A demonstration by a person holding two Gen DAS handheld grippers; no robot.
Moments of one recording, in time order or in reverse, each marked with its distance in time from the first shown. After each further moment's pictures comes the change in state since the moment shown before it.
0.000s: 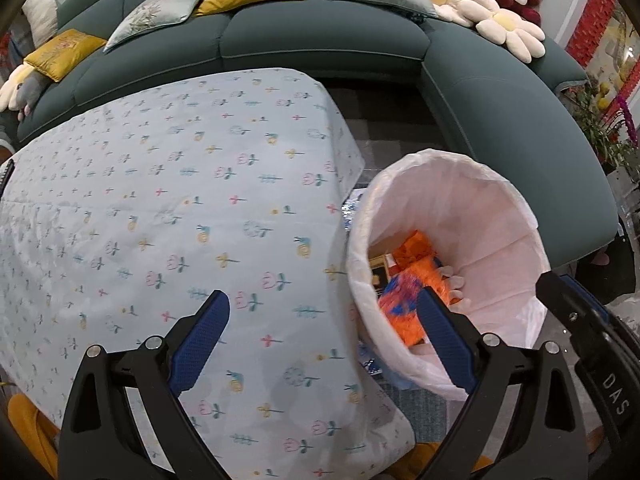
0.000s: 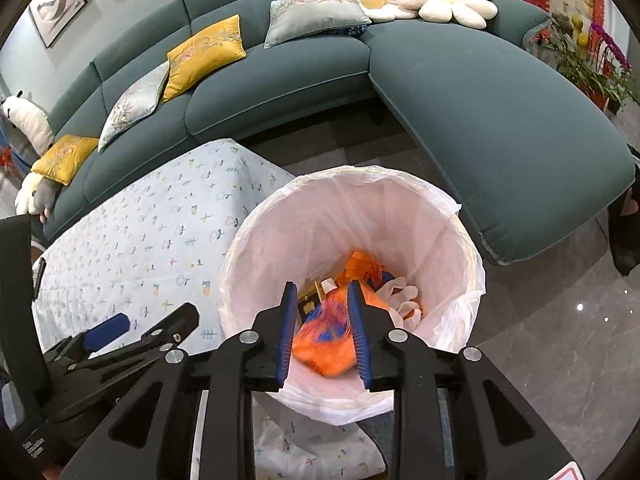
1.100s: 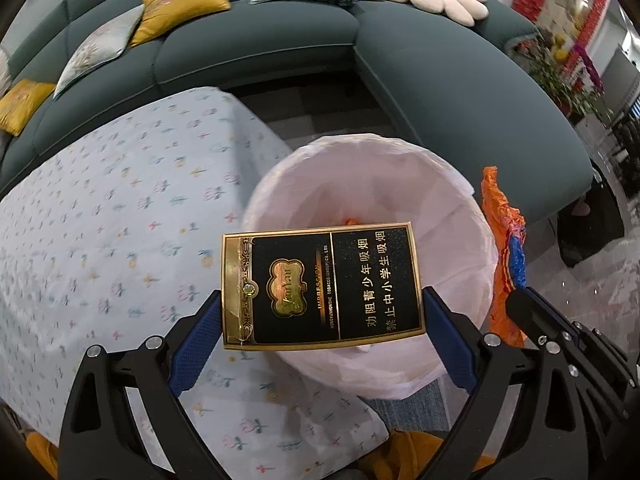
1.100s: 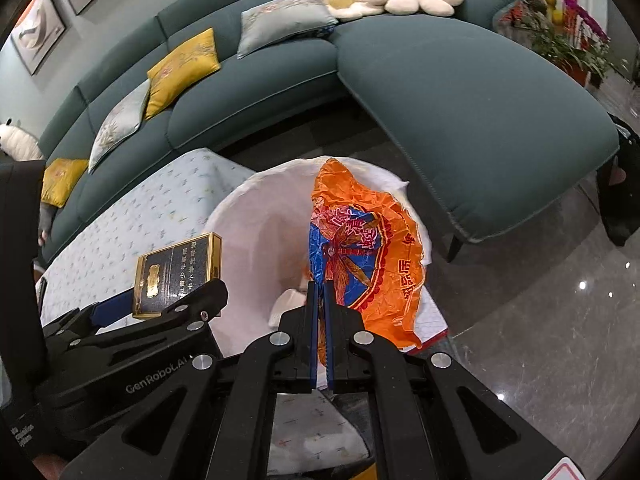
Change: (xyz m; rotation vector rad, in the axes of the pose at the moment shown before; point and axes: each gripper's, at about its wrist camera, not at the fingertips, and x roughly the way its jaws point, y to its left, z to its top) left arm -0.001 -0.086 -0.002 0.197 0.018 -0.081; right arm -0.015 -0.057 -0.015 0.108 -0.018 -0.011
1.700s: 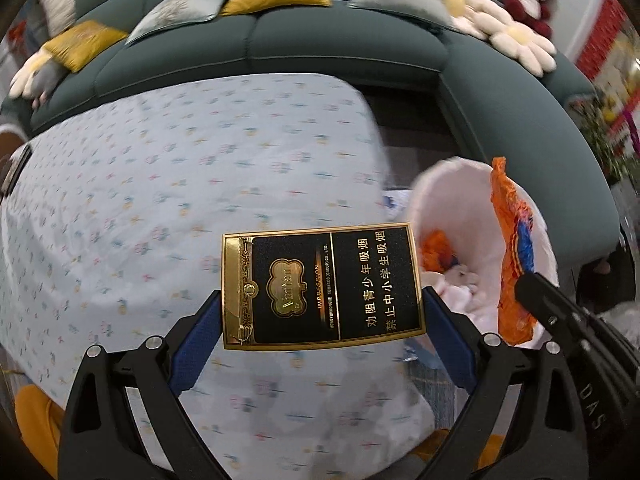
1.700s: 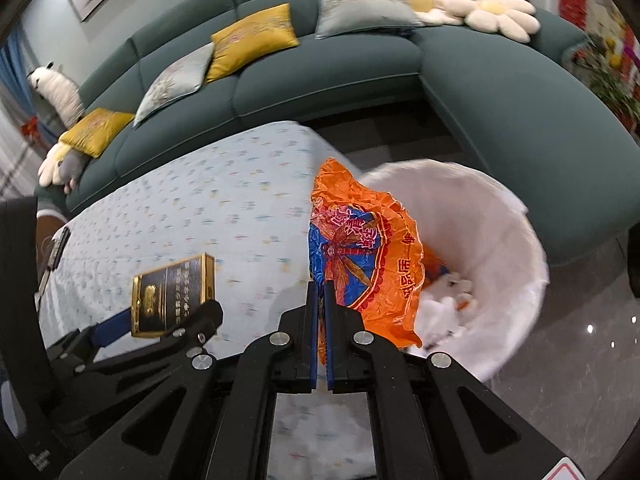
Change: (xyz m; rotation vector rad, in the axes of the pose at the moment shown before) left arm -0.039 0.120 -0.037 -0.217 -0.029 0.089; right arm 0.001 0.109 -0.011 -0.169 0.034 0.079
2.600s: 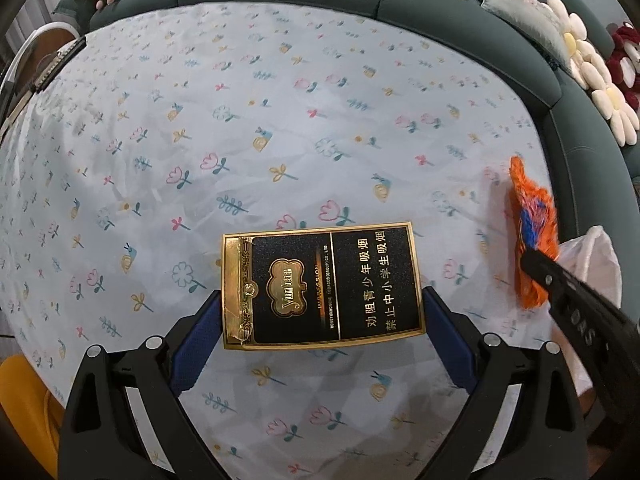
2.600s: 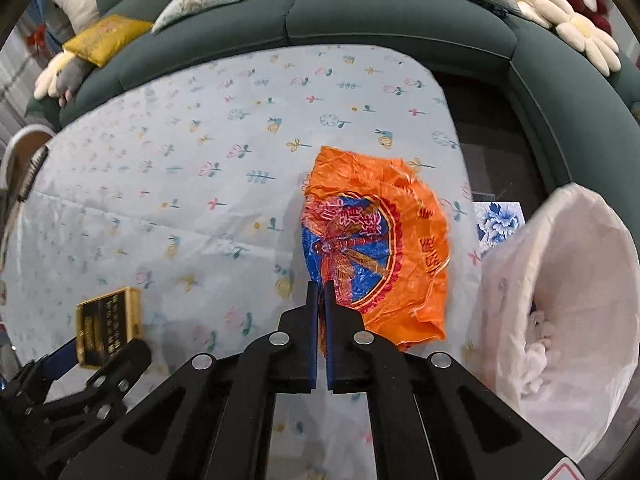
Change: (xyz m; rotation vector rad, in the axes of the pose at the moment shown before) left arm 0.069 0.184 0.000 -0.313 0.110 0.100; right arm 0.146 0.149 0.015 -0.219 0.190 0.004
